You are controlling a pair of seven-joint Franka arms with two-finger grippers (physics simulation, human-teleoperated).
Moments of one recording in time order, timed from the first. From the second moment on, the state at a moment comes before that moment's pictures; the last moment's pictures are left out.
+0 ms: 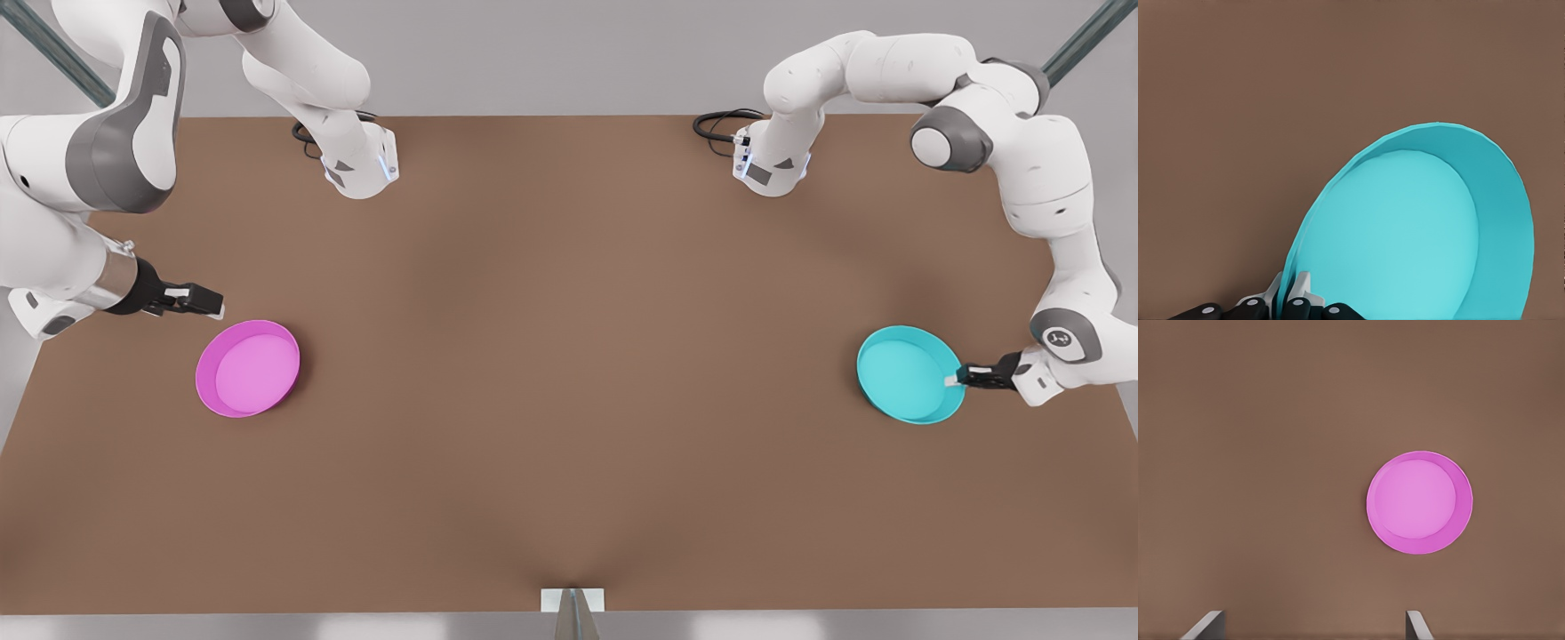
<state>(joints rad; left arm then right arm) 0.48 0.83 0.12 -1.44 -0.37 1.93 0.90 -0.27 0.22 0.28 -1.31 -0.04 1.38 0.08</state>
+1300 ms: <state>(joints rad) -1.46 0.96 0.86 -1.36 0.63 1.88 -0.74 -0.29 0.25 0.28 -1.32 0.00 1.38 0.09</state>
